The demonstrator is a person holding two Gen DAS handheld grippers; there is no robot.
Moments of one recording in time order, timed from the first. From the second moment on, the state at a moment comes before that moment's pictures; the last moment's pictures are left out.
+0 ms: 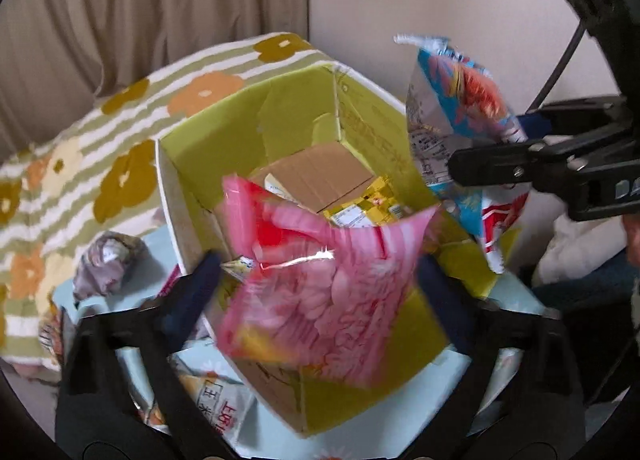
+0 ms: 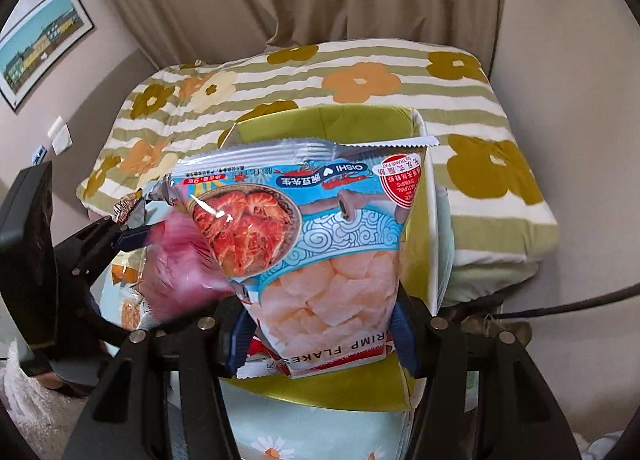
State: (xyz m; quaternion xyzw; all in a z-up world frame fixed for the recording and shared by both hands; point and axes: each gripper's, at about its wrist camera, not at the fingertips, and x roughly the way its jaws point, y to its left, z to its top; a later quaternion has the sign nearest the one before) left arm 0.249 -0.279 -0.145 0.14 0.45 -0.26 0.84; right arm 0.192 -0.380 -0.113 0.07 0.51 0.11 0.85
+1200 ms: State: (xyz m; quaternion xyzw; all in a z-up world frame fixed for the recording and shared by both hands) left arm 0.189 -0.158 -0.123 0.06 0.44 -0.13 0.89; right arm 0.163 -0.369 -0.134 0.14 0.45 0.11 0.87
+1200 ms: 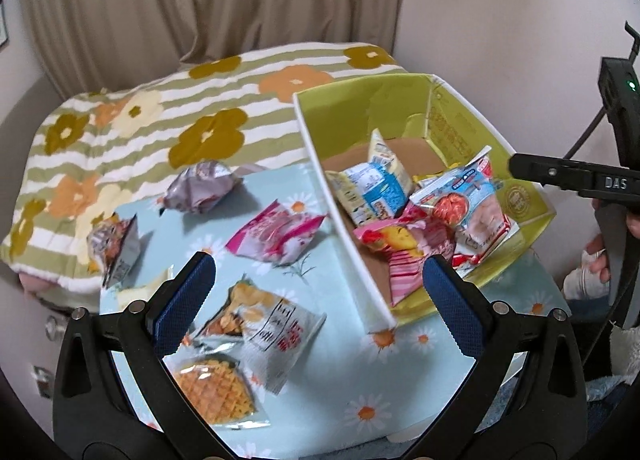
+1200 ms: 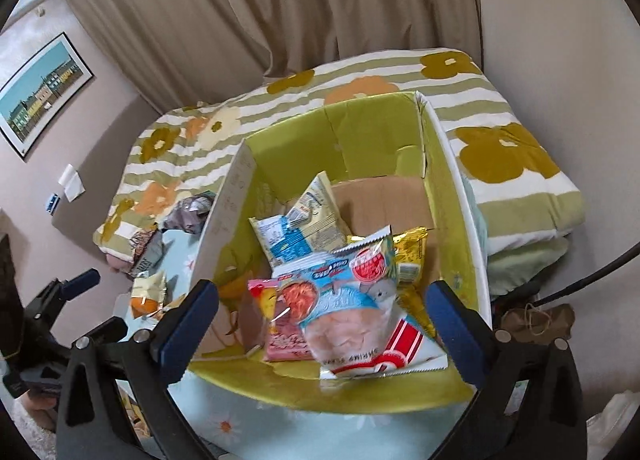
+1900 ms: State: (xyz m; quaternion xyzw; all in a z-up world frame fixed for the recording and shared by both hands) left arm 0.126 -0.039 -0.125 0.00 0.45 0.00 0.89; right arm 0.147 -0.269 -0.084 0.08 0.41 0.21 0.89
